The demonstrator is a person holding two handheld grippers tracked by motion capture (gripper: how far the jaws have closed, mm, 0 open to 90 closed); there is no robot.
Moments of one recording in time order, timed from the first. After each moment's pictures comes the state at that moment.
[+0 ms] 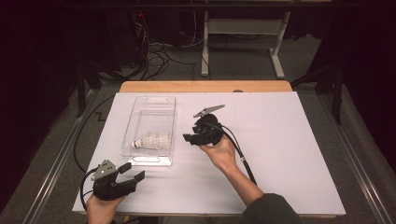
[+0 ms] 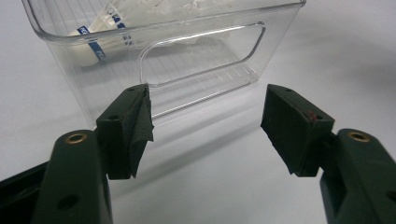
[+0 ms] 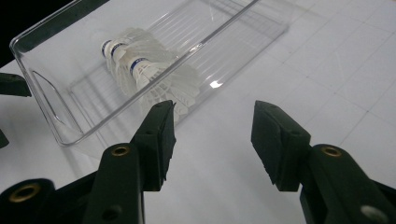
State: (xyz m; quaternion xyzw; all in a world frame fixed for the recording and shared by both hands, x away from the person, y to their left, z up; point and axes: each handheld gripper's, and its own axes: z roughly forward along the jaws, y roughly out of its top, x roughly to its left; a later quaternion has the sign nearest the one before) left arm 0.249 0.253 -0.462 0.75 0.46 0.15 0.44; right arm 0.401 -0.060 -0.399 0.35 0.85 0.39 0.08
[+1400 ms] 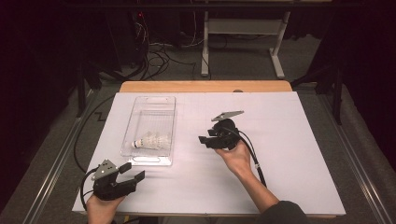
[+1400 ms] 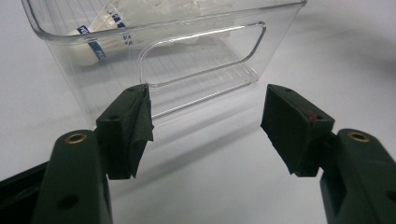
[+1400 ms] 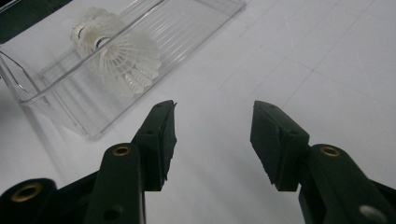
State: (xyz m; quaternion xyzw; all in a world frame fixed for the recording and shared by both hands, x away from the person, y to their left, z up) left arm 0.249 0.253 -0.462 0.75 0.46 0.15 0.44; right arm 0.393 -0.107 -0.410 0.38 0.83 0.39 0.09
